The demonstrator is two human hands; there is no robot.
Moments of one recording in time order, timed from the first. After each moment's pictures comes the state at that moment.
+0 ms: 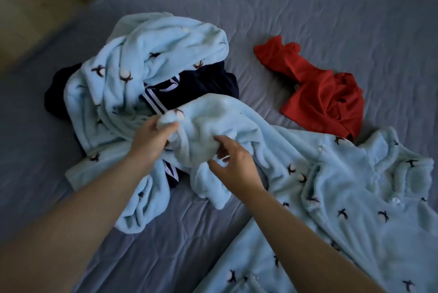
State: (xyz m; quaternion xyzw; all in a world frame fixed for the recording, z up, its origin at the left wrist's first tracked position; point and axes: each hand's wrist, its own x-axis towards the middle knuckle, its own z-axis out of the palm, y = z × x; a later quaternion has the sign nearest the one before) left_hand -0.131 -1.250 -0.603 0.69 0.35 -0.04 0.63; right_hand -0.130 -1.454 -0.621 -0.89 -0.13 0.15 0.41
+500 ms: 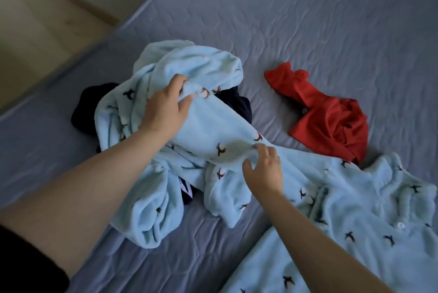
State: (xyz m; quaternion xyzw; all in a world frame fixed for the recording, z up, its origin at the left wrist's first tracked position) left_hand -0.068 -1.209 -0.542 0.93 0.08 0.17 0.31; right_hand -0.099 -1.449 -0.608 -0.95 0.02 0.09 0.29
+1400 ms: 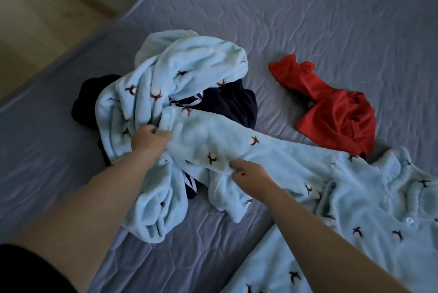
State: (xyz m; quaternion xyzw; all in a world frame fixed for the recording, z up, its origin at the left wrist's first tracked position) left_hand -0.120 -1.182 -0.620 0.75 0.43 -0.05 0.49; right_hand -0.106 -1.438 -0.628 -0.89 -0.07 0.37 0.25
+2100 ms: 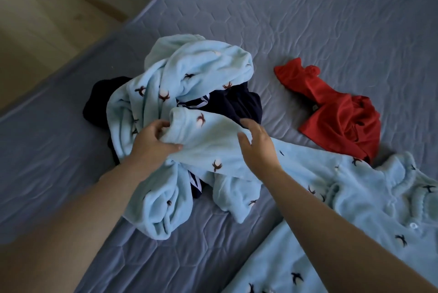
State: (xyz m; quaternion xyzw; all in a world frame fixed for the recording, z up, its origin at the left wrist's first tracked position) left_hand -0.149 -1.183 -0.576 0.79 0.28 -0.02 0.55; right_hand -0.077 -1.408 -0.579 -0.91 -0.08 0.14 0.39
